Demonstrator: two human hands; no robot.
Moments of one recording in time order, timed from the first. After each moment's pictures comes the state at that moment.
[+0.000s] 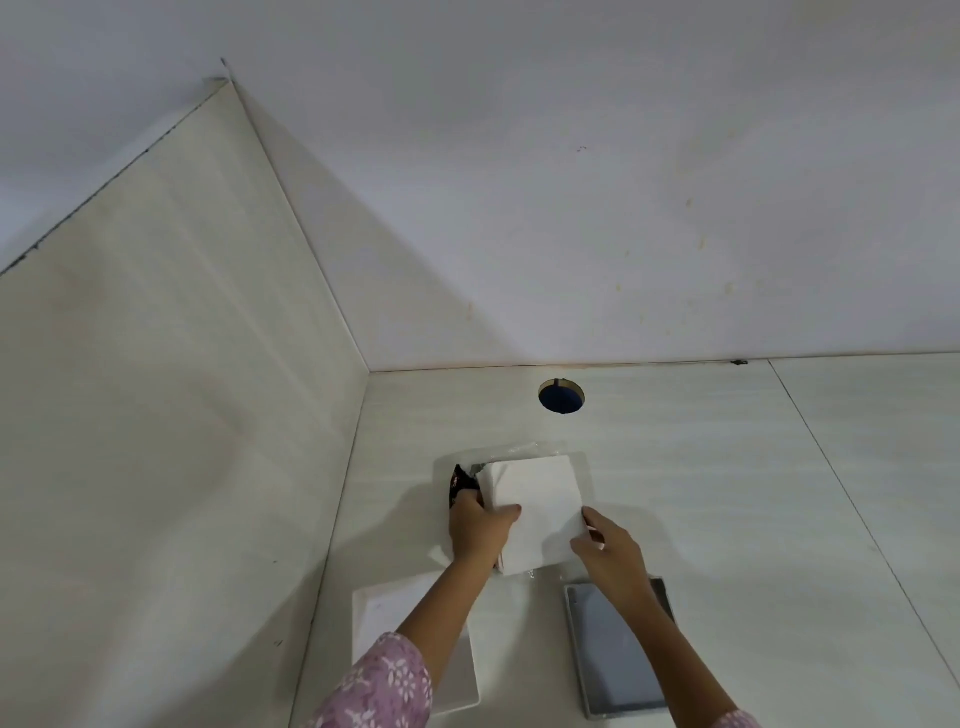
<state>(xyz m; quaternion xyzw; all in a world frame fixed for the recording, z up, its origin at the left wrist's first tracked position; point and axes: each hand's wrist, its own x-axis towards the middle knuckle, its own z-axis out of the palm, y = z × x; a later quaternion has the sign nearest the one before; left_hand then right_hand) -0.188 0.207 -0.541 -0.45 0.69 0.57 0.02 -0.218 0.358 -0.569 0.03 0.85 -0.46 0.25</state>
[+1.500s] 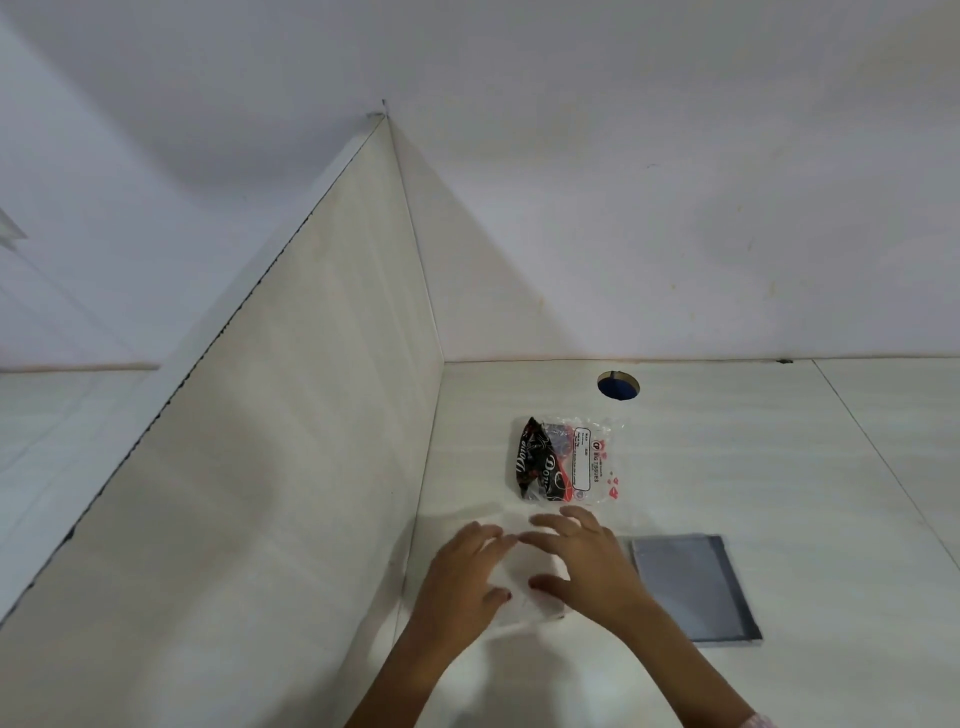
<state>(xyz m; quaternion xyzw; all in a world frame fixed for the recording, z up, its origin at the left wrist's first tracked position) -0.009 0.150 -0.504 -0.08 0.97 0.22 0.04 -0.103 0.299 -0.504 -0.39 0.89 -0.18 0.17</state>
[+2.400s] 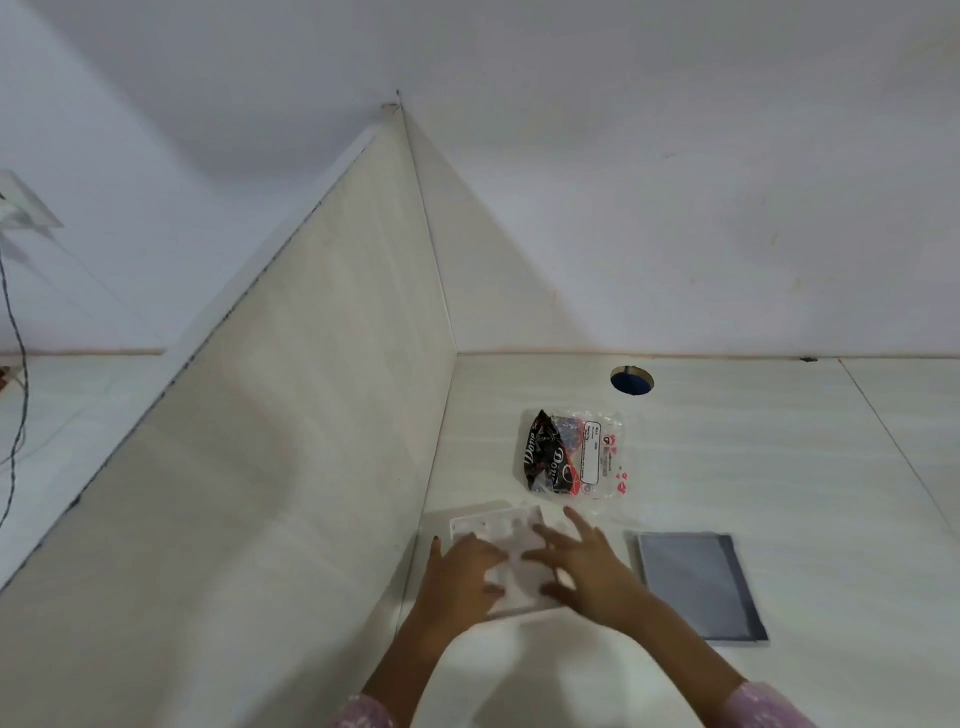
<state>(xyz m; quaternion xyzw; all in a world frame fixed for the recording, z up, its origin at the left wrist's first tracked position) -0.012 0.144 -0.538 -0.14 0.96 0.19 0.16 -0.107 0.306 -0.534 -0.44 0.84 -0.18 0.25</state>
